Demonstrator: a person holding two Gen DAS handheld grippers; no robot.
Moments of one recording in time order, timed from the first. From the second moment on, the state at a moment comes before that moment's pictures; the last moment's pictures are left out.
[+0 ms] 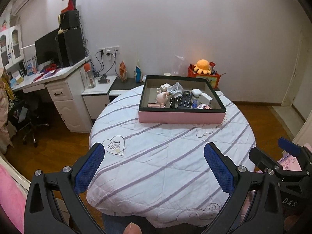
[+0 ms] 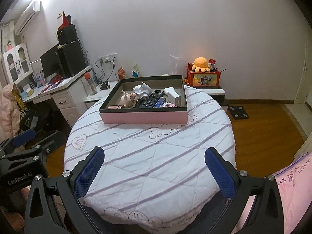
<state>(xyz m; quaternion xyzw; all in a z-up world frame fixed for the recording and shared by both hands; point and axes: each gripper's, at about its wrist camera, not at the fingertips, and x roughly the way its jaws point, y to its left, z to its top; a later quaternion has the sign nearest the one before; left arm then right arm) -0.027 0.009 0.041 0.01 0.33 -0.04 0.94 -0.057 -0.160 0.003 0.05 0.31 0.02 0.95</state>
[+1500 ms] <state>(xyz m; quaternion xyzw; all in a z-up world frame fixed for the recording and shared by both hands) -0.044 0.015 0.051 0.00 0.31 -0.04 0.95 -0.076 -0.155 0.014 0.05 0.28 0.02 0.96</state>
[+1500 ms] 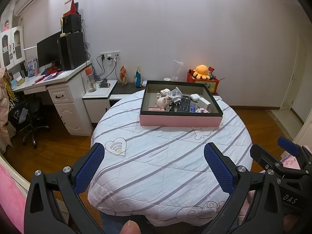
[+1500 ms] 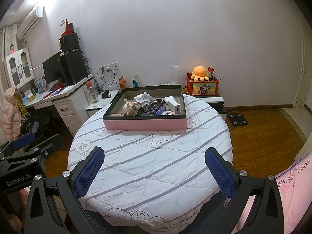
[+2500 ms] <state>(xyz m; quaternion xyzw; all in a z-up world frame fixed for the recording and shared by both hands) -0.038 0.016 0.043 0.00 0.33 -0.05 0.94 -0.077 -0.157 0.015 0.05 0.28 0.01 0.96</state>
